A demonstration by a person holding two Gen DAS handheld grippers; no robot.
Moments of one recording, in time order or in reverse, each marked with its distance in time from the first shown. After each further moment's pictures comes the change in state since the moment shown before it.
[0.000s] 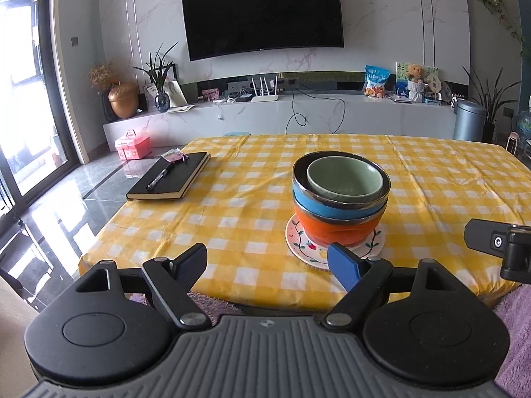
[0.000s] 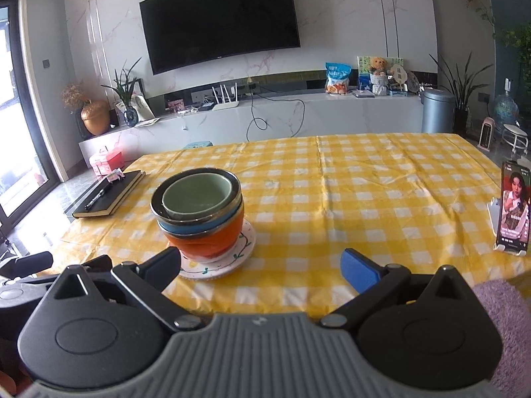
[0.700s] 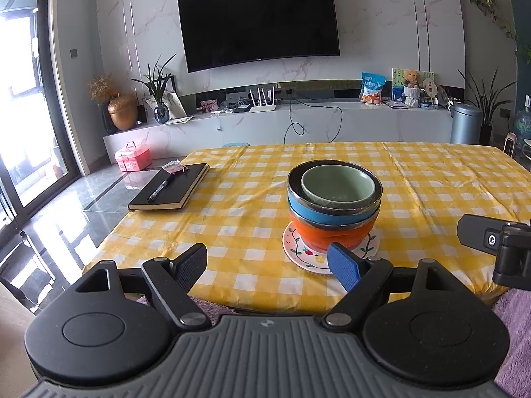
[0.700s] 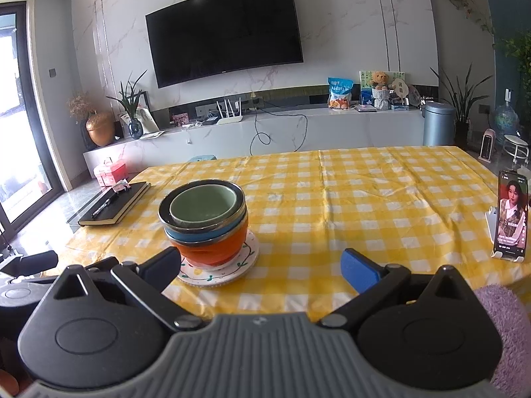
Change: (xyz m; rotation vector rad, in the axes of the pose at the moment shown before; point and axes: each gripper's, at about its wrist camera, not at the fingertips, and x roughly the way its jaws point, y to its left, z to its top) left arm -0.012 -0.005 -0.002 0.026 -0.040 0.006; right arm -0.015 -0.001 -0.004 -0.018 -0.064 0.020
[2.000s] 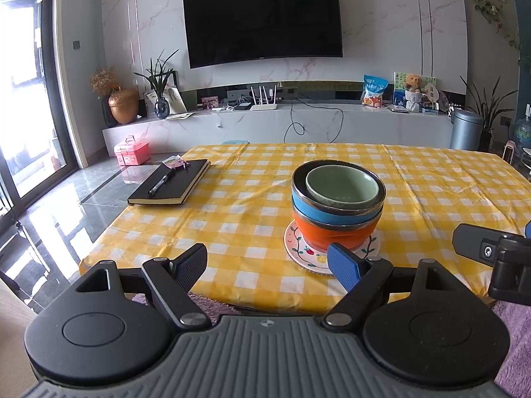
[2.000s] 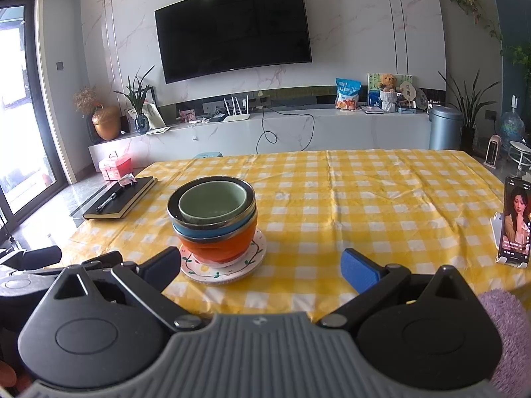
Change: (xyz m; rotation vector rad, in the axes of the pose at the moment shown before) left arm -0.001 0.006 0.000 -0.029 0.004 -0.011; right arm 0.001 0.008 -0.002 -0.030 0.002 0.015
